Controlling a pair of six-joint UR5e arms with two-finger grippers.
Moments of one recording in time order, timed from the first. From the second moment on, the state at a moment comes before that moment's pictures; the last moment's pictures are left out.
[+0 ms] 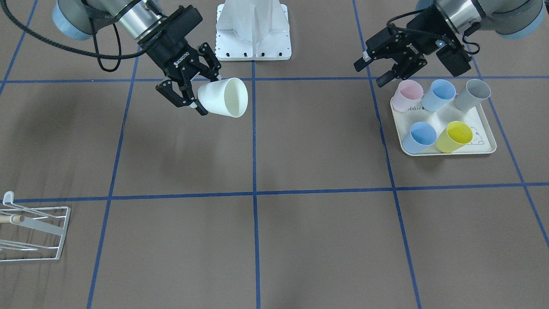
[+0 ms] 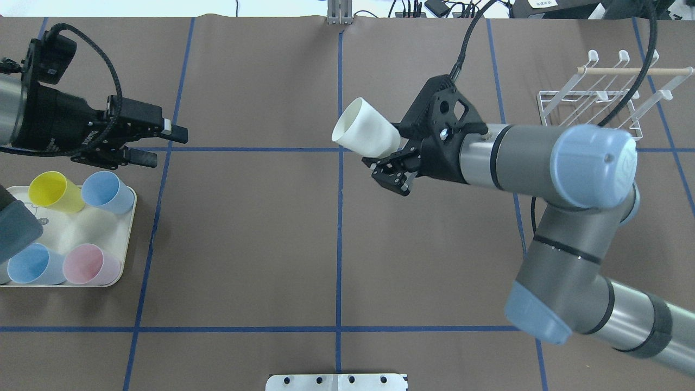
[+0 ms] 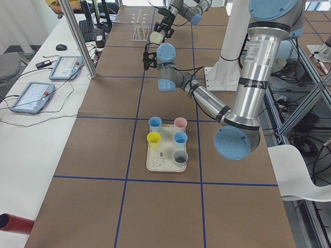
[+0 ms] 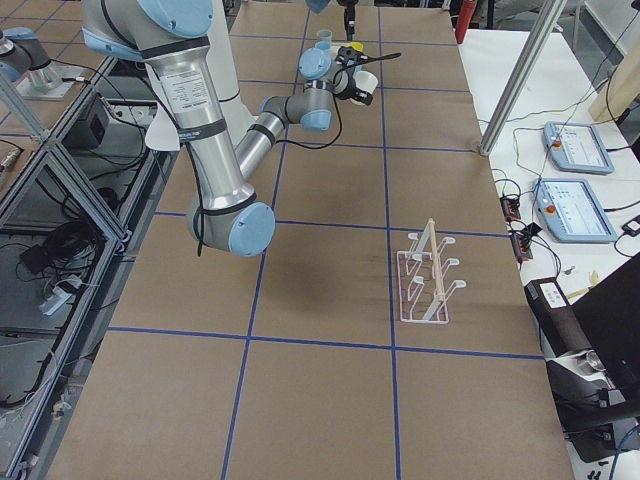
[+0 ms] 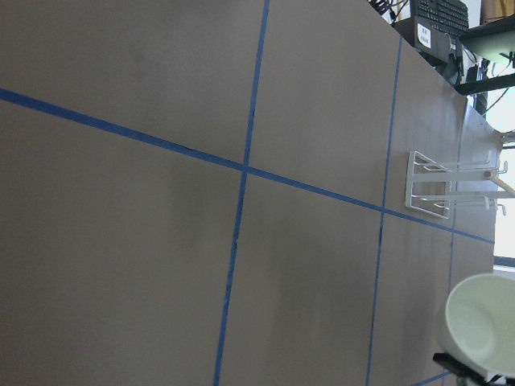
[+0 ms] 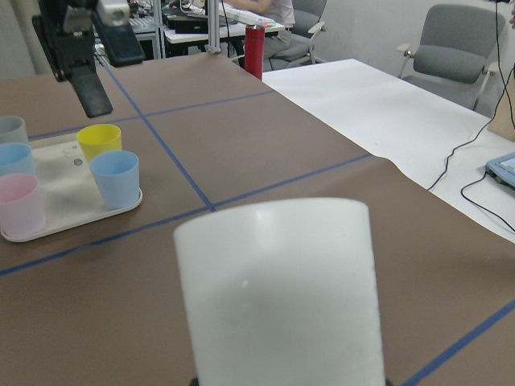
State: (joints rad) left arm -0.94 -1.73 -1.98 -2.45 -2.34 -1.44; right arm 0.67 -1.17 1.98 -1.00 1.77 0.29
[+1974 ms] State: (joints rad) left arm -1.00 -1.53 -1.98 -2.45 -2.31 -1.00; right arm 1.01 -1.41 1.98 -1.62 1.28 -1.21
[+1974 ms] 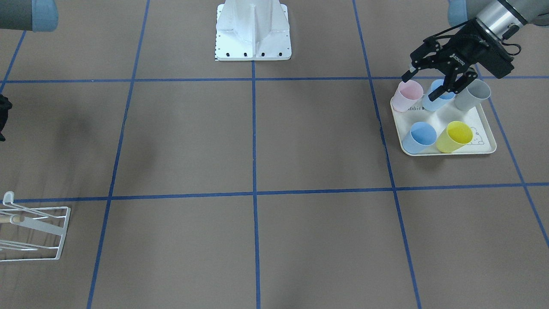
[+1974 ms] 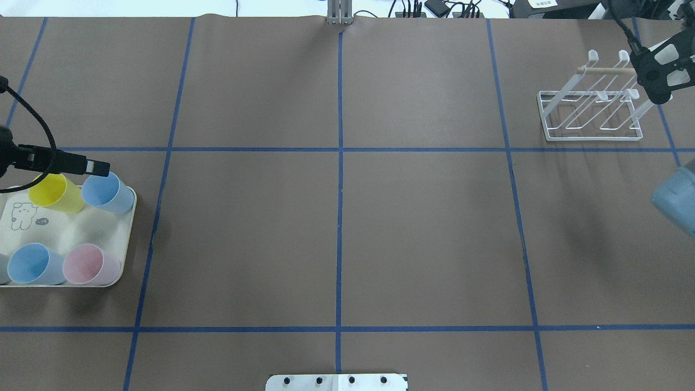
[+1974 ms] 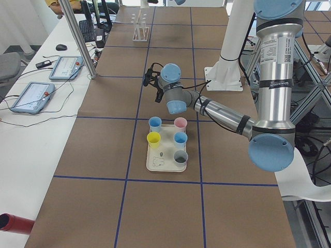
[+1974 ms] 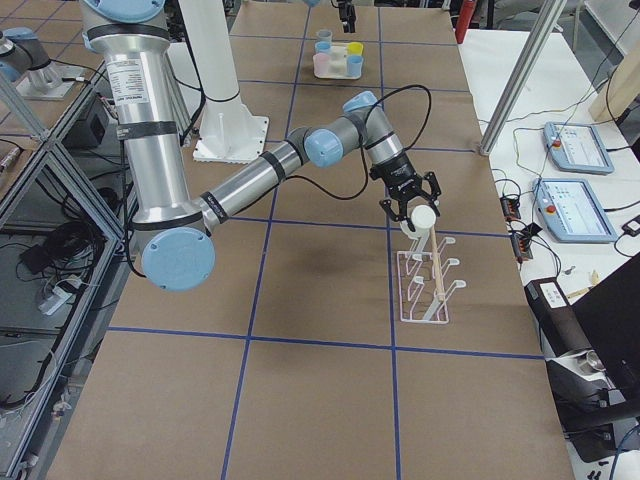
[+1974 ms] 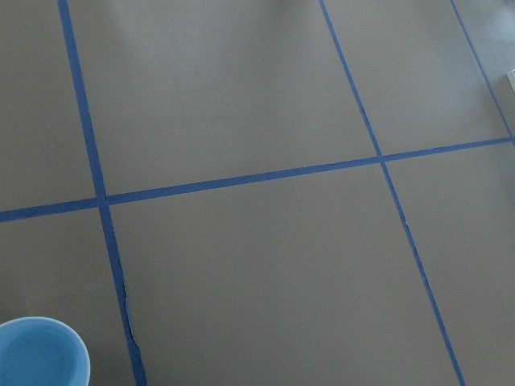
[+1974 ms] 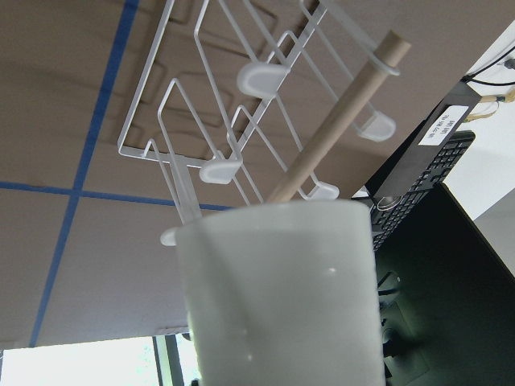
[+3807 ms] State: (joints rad) left arm -1.00 -1.53 -1.98 -2.46 -2.31 -1.00; right arm 0.89 -1.44 1.80 -1.52 1.05 -1.17
